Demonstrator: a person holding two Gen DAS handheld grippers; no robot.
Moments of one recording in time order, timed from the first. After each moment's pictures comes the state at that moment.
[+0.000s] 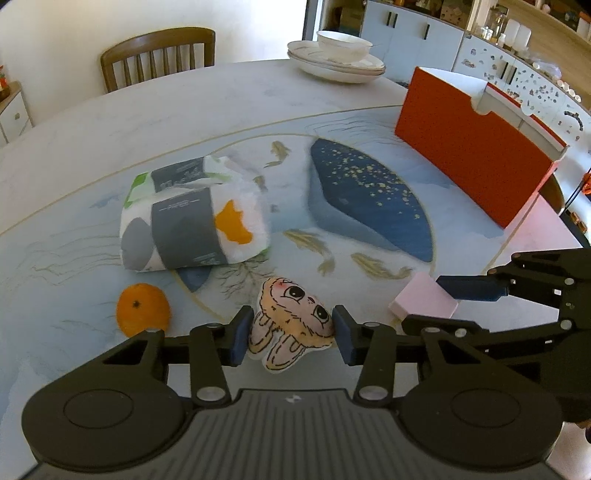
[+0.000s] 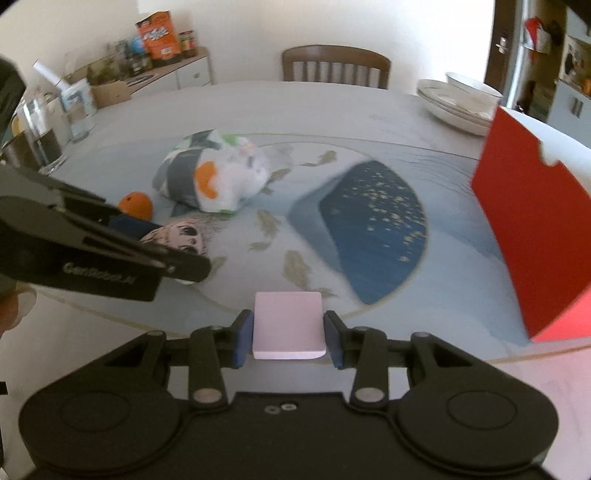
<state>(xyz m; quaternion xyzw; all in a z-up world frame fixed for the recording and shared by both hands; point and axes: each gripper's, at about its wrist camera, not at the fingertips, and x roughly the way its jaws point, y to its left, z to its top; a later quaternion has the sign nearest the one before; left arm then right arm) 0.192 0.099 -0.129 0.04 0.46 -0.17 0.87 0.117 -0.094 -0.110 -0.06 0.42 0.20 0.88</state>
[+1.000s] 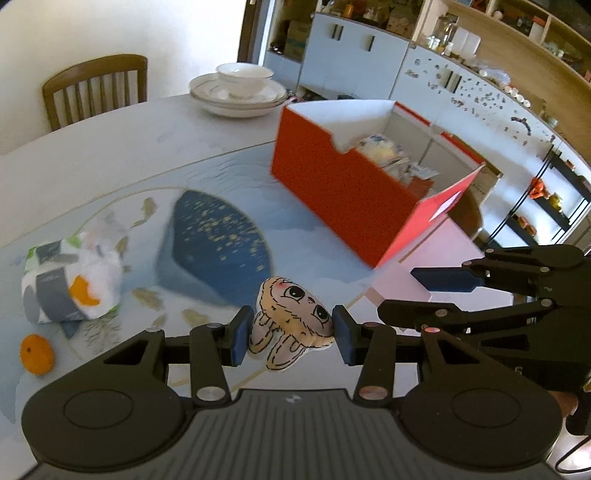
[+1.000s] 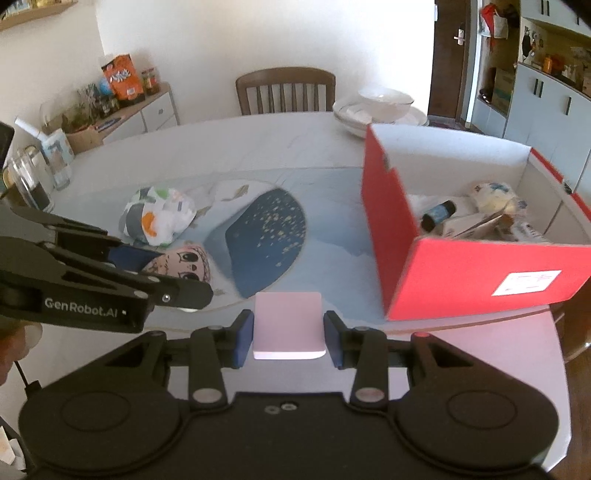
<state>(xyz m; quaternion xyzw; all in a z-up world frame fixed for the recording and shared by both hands) 0.168 -0.009 -0.067 0.02 0.44 -0.25 0.87 0.099 -0.209 -0.042 -0.02 0.41 0.17 0.90</state>
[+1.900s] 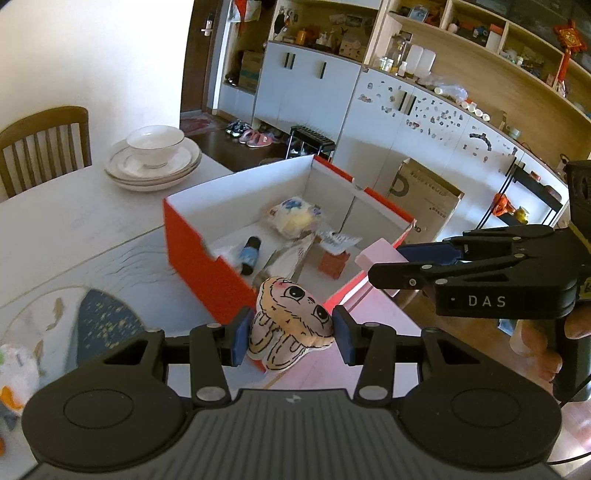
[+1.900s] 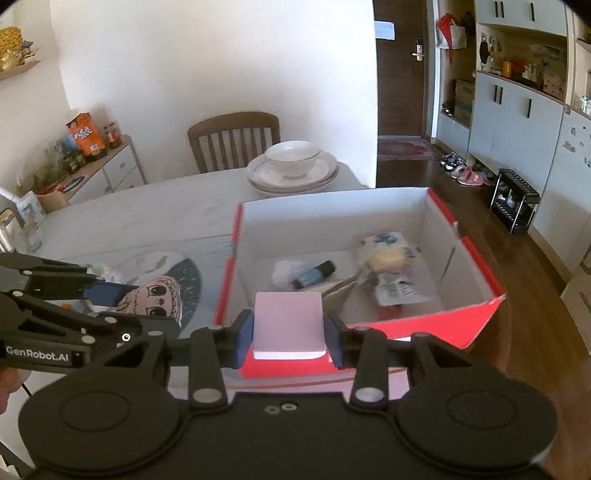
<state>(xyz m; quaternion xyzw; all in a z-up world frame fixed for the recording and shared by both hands) 0.198 -0.127 -0.013 0.02 0.39 -0.30 0.87 0.147 -0.350 0.012 0.01 0.37 0.14 0.92</state>
